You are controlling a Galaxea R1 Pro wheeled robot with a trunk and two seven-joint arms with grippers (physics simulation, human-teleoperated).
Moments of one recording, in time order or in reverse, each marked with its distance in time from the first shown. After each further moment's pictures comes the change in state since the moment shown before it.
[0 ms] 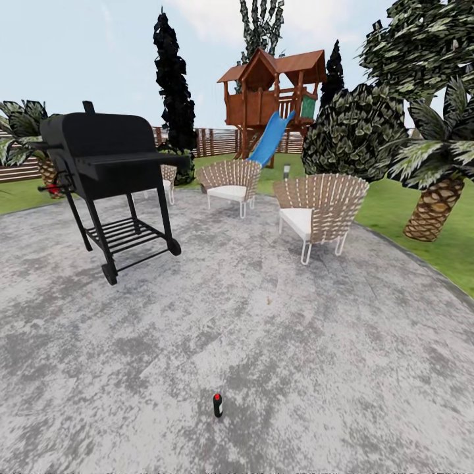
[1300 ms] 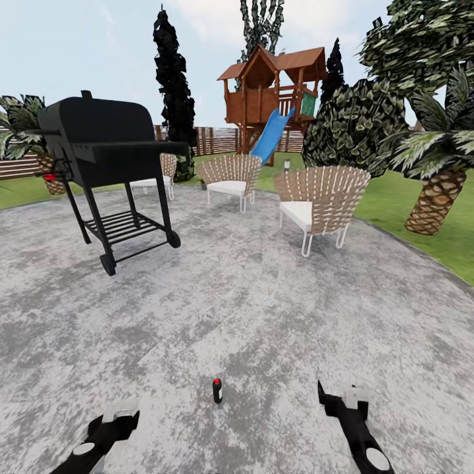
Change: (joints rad) left arm -0.252 0.078 0.002 -0.050 0.001 0.189 -0.008; right arm -0.215 -0.006 -0.003 -0.230 0.002 0.060 -0.001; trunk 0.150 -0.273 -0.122
